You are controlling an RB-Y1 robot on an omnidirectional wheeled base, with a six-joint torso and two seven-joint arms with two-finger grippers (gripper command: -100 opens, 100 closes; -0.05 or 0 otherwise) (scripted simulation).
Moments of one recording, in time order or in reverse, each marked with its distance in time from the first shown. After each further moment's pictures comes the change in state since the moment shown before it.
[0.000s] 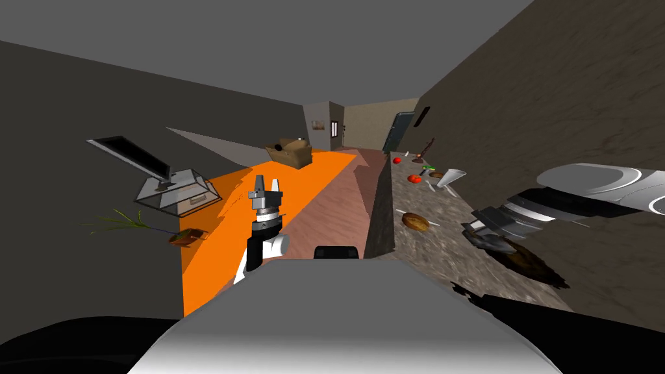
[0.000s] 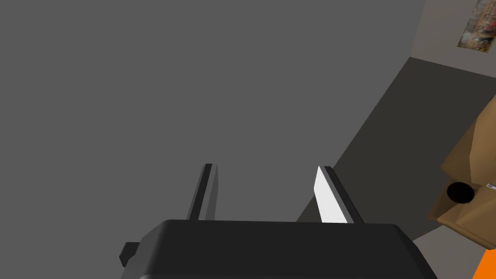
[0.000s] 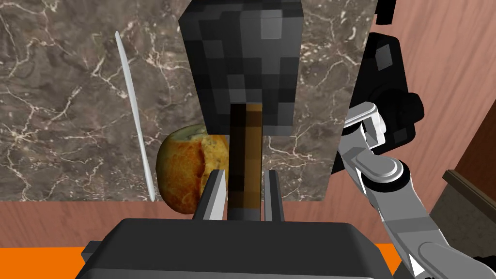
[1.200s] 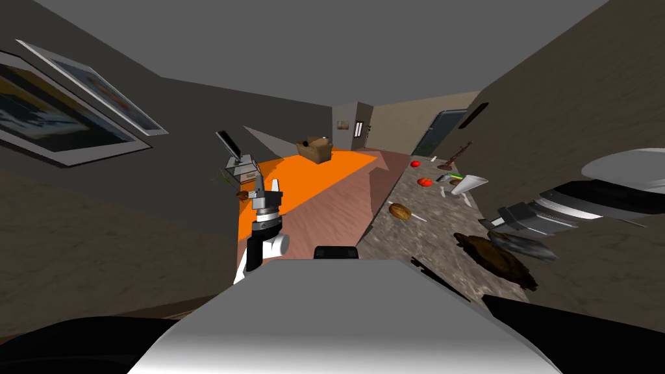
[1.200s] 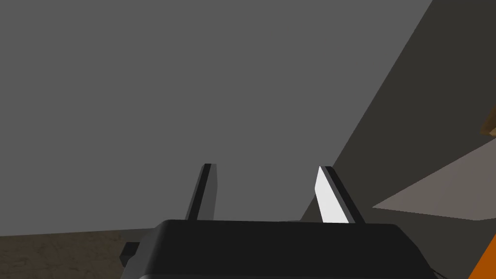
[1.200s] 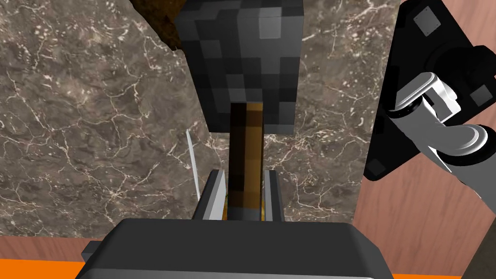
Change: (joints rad) left arm 0.000 0.000 0.000 0.000 0.000 0.000 0.000; right arm 0.006 -0.066 -0.043 0.038 0.030 0.019 -0.302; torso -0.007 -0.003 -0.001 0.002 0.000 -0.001
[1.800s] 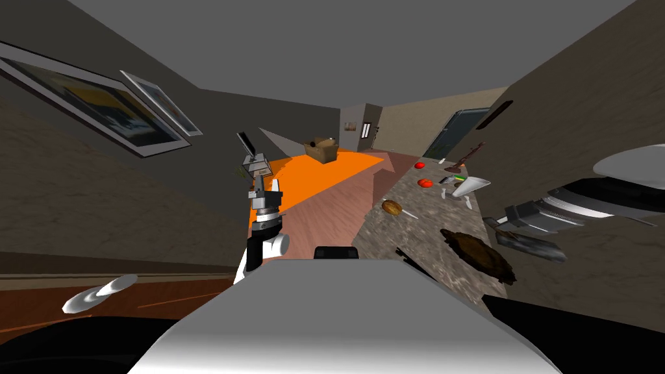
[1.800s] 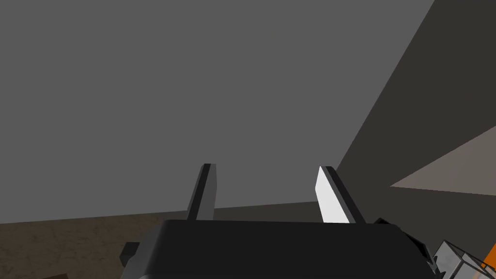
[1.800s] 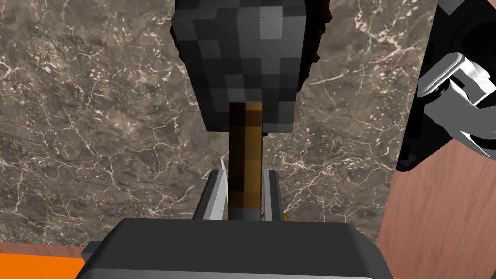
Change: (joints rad) left arm 0.000 0.000 0.000 0.000 0.000 0.000 0.000; right arm 0.006 -0.010 -0.027 0.011 0.021 0.015 -0.108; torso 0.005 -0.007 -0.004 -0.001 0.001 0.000
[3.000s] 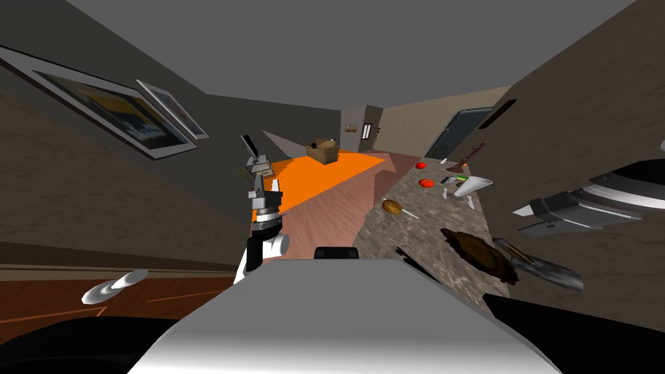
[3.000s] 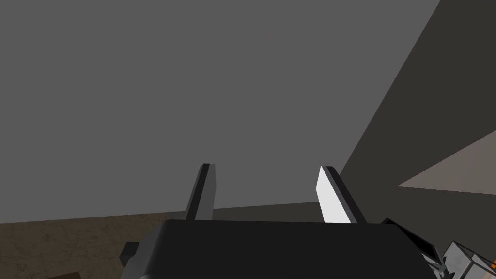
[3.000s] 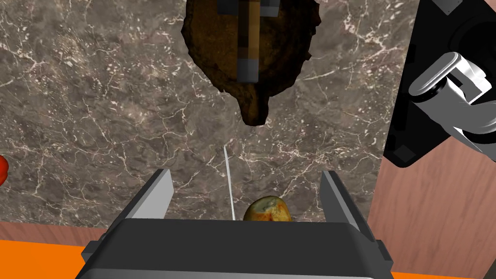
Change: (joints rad) left arm 0.000 0.000 0.000 0.000 0.000 0.000 0.000; right arm -0.044 -0.104 -0.005 -0.049 -0.017 -0.073 -0.018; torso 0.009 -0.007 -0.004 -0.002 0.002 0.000
